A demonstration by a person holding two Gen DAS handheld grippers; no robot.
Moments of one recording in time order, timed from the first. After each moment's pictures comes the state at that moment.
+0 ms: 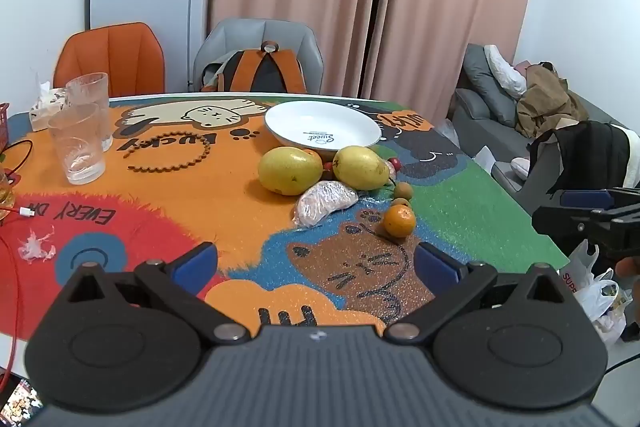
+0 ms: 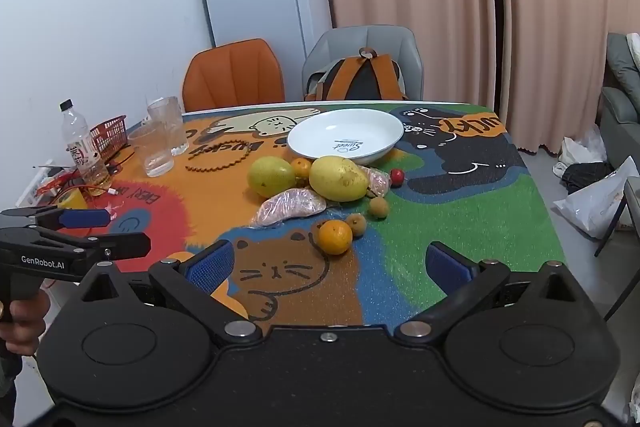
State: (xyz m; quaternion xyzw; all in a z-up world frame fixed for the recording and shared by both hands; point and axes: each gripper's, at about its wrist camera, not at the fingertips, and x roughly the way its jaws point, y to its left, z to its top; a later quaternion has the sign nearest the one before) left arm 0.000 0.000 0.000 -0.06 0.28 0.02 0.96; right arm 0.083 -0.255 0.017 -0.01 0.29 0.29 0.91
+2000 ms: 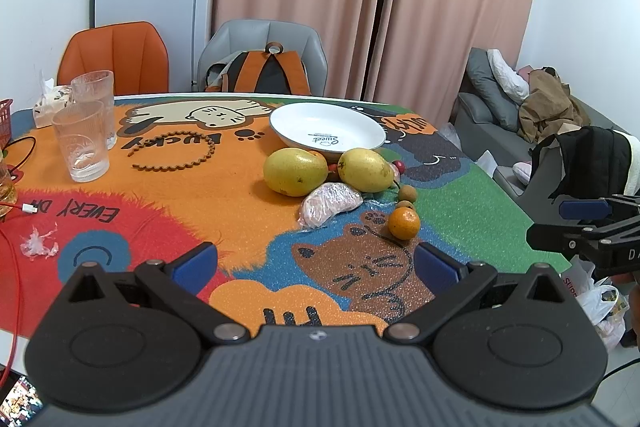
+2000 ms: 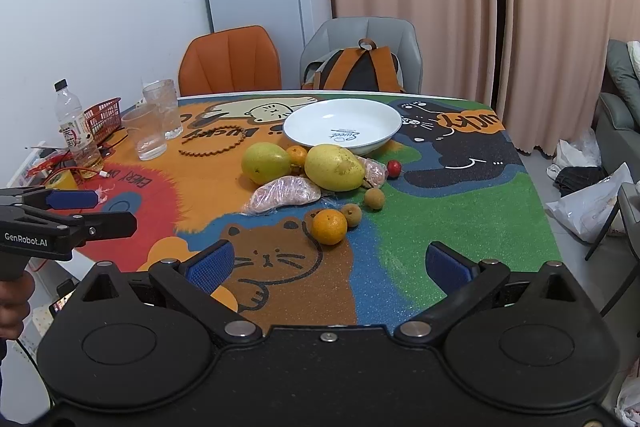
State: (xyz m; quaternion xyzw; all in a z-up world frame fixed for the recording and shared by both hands) left arm 0.000 0.005 -0.002 -0.07 0.29 0.02 0.96; right arm 0.081 -0.250 0.014 -0.03 0.30 0.29 0.91
